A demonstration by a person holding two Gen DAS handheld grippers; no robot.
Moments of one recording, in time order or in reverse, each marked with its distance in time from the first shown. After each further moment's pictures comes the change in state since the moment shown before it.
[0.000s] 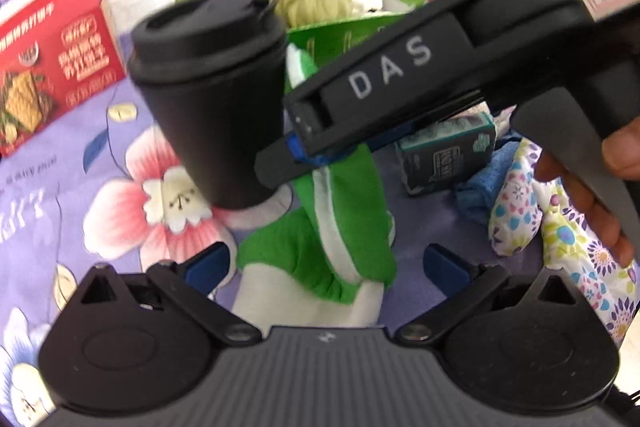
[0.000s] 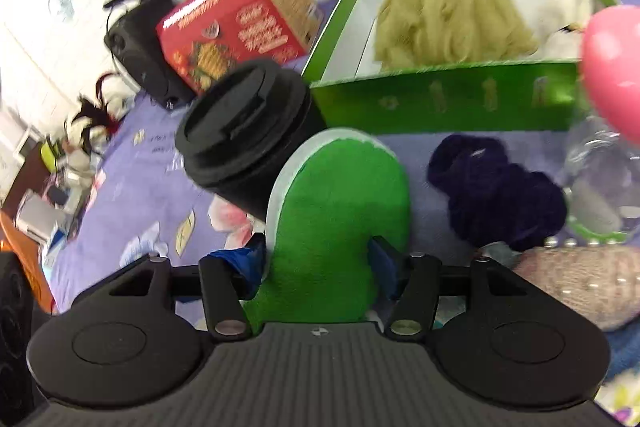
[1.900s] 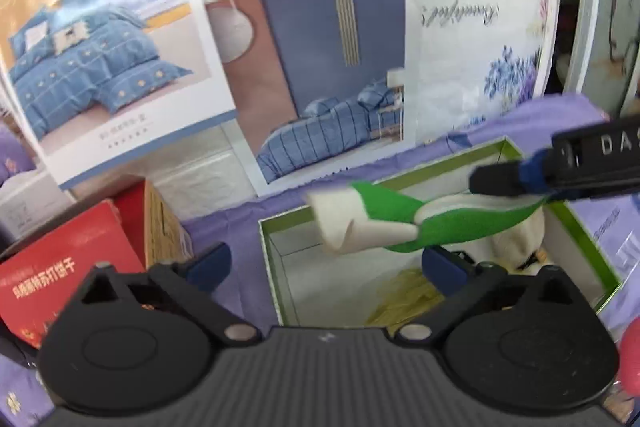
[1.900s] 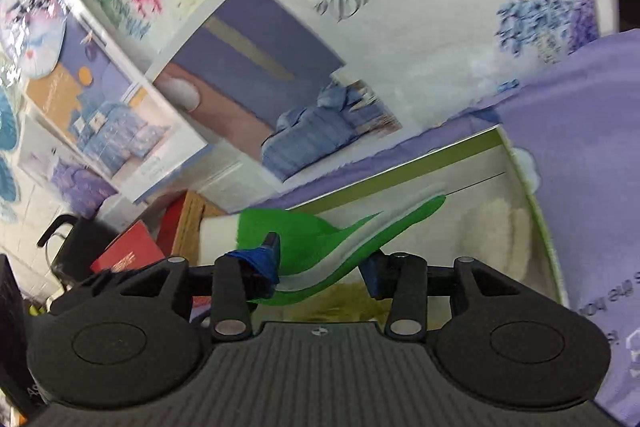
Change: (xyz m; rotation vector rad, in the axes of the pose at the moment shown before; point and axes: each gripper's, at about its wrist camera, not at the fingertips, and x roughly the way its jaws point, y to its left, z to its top) left arm 0.042 0.087 0.255 -0.025 -0.108 0.222; right arm -0.035 -0.100 0.183 0.319 -0.245 -0.091
